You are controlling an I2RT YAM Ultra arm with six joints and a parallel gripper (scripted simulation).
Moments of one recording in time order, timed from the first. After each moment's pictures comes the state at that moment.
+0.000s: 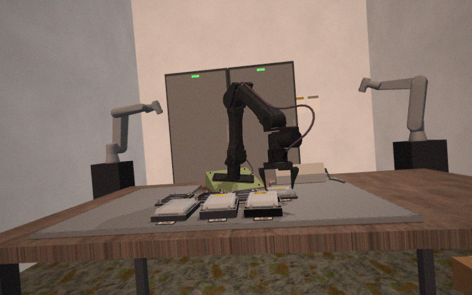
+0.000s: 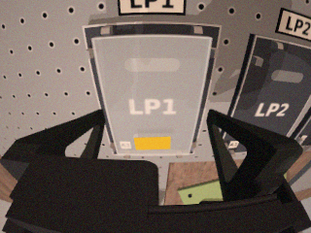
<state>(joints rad) 0.66 1.48 1.07 -0.87 0.08 0.66</state>
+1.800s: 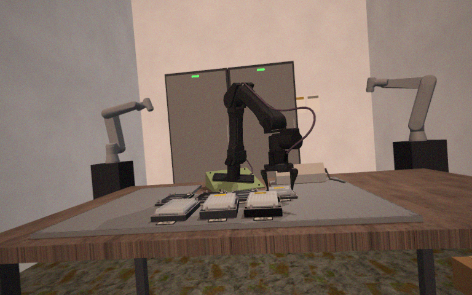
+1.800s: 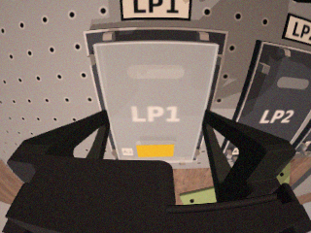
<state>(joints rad) 0.66 1.50 1.06 -0.83 0.08 0.66</state>
